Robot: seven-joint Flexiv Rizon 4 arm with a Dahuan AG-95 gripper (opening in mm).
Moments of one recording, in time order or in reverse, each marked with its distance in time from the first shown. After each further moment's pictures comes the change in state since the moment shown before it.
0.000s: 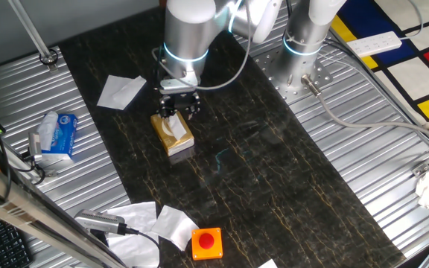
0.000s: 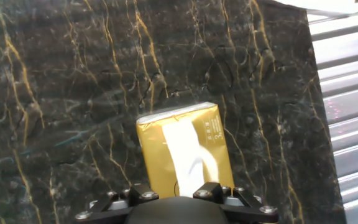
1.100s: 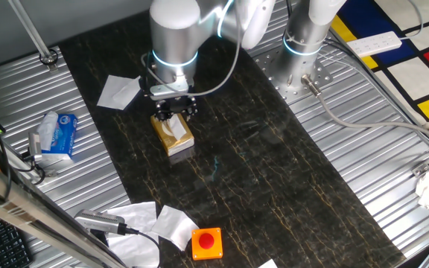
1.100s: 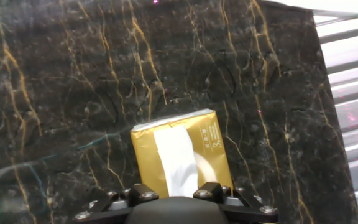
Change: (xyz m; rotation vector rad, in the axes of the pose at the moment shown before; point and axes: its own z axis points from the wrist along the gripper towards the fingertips) arm -0.004 -0.006 0.002 -0.080 0.004 -0.017
